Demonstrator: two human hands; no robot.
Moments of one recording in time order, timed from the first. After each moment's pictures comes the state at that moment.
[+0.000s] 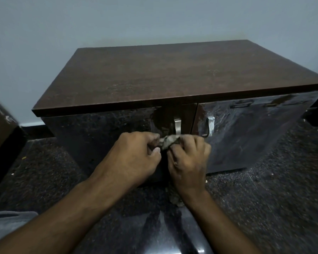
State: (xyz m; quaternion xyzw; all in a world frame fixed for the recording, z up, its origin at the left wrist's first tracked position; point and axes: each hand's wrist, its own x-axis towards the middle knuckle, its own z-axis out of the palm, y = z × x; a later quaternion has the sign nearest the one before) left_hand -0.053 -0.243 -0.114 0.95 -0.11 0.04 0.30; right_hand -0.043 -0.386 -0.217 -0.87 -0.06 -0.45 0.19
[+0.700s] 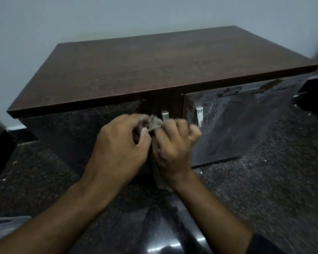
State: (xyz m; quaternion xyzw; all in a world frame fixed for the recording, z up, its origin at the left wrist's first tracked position) left_hand -0.053 -0.251 -0.115 0.93 -0.13 0.17 0.30; right_hand -0.029 -0.374 -0.202 -0.82 -0.05 -0.55 0.16
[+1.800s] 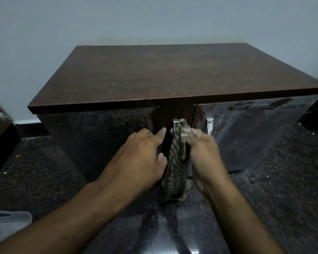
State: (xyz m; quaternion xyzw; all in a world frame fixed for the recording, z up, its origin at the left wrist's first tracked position) left_hand -0.053 -0.253 -0.130 0.94 -0.19 0.08 0.25; right_hand -0.035 -0.406 -0.175 -0.68 0.12 -0.04 0.72
